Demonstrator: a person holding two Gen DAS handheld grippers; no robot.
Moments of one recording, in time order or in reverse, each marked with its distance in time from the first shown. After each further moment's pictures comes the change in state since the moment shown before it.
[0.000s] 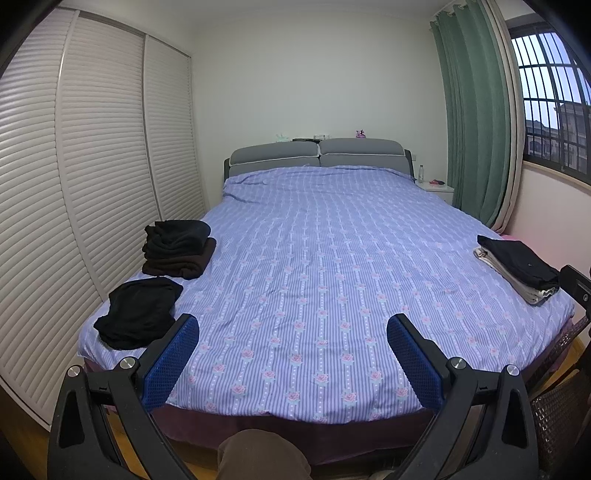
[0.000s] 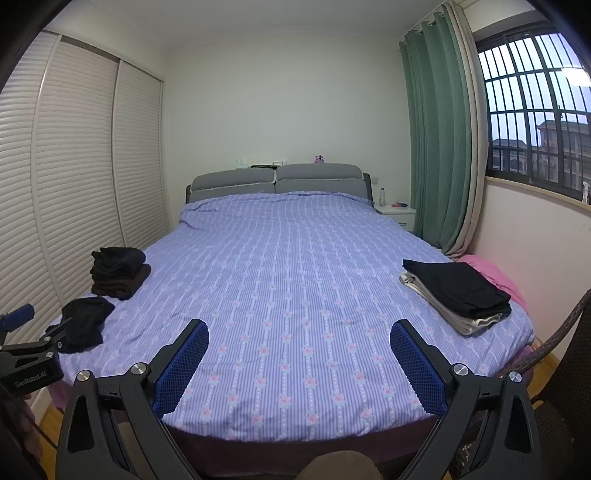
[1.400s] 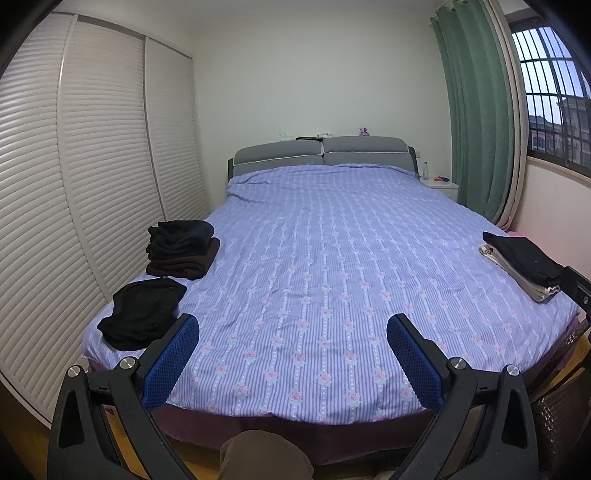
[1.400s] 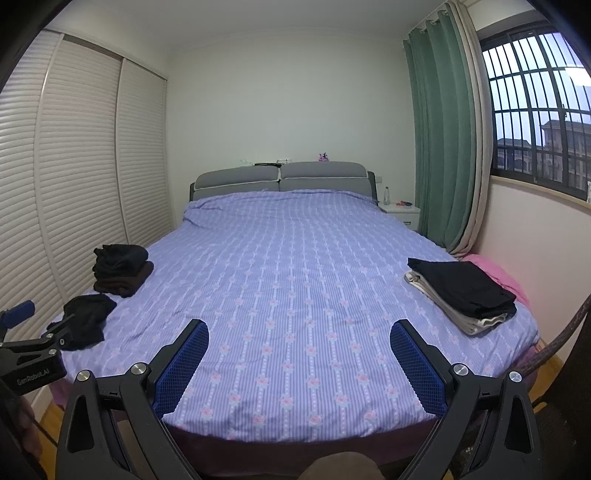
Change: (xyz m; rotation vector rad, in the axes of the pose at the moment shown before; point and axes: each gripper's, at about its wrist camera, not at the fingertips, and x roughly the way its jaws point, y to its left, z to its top) left arm 0.006 -0.009 -0.002 0.017 0.003 0.025; right arm 0.007 0.002 -0.006 -0.005 0.005 0.014
